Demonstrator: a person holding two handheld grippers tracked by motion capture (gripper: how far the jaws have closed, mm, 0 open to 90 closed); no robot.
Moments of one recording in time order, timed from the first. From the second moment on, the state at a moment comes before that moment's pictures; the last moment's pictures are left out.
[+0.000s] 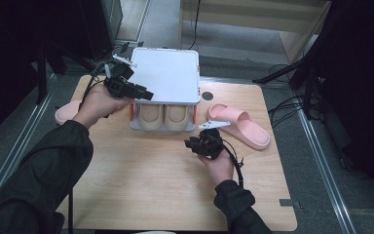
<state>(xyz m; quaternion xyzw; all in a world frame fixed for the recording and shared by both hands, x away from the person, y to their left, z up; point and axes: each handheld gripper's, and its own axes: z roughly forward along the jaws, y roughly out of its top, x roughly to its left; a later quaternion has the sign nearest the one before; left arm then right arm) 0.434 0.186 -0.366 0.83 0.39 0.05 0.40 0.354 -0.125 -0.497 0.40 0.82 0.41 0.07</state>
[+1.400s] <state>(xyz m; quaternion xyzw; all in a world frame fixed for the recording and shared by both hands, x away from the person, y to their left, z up) 0.344 0.296 -0.449 0.80 0.43 0.08 0.40 0.321 -0.170 -0.477 0.32 0.84 0.44 0.03</state>
